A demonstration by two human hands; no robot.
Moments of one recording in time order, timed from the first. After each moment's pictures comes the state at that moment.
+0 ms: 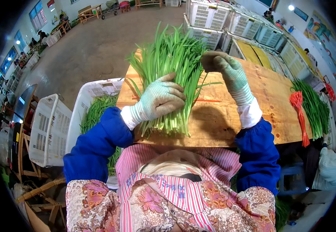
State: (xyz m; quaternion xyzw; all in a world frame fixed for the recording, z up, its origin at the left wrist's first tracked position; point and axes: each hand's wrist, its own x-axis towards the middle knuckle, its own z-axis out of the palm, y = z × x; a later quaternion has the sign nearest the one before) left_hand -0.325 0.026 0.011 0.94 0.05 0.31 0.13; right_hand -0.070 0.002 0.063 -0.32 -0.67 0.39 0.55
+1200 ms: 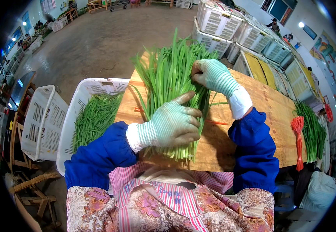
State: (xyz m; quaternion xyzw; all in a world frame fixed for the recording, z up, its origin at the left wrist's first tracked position) left_hand -0.309 0.013 0.023 0.94 0.06 0.30 0.12; right_hand -0.119 0.099 0.078 -0.52 -0.85 0.08 0.09
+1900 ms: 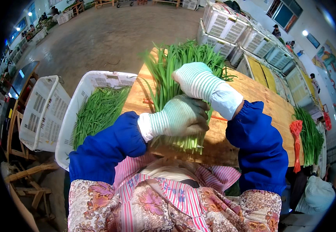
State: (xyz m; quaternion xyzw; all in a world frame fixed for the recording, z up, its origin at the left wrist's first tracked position) left_hand -0.310 0.008 0.017 0.94 0.10 0.30 0.15; right_hand -0.211 0.055 0.101 -0.43 -0.89 -0.08 -0.14
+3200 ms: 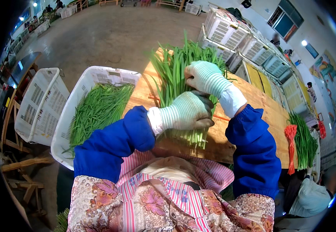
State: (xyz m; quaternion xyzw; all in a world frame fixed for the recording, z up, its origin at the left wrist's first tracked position) left_hand -0.301 0.006 0.015 0.93 0.11 0.35 0.07; right_hand -0.188 0.064 0.091 -0.44 -0.89 -0.07 -0.02
